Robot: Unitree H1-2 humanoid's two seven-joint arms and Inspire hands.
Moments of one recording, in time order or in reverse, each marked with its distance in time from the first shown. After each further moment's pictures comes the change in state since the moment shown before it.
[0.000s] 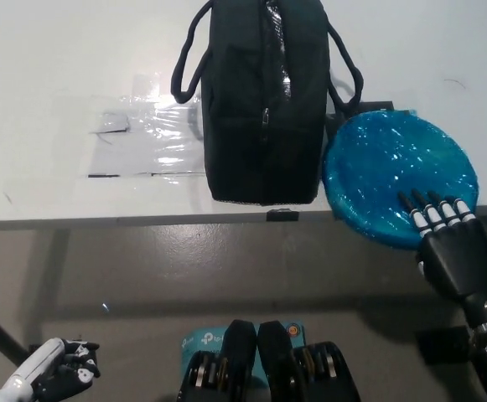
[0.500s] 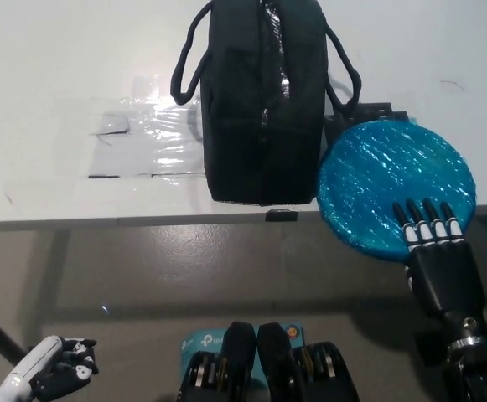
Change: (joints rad) left_arm 0.000 -0.003 0.009 0.001 -0.004 0.001 0.011; right_arm 0.069 0.132 -0.082 -0.048 -0.036 0.157 0.156
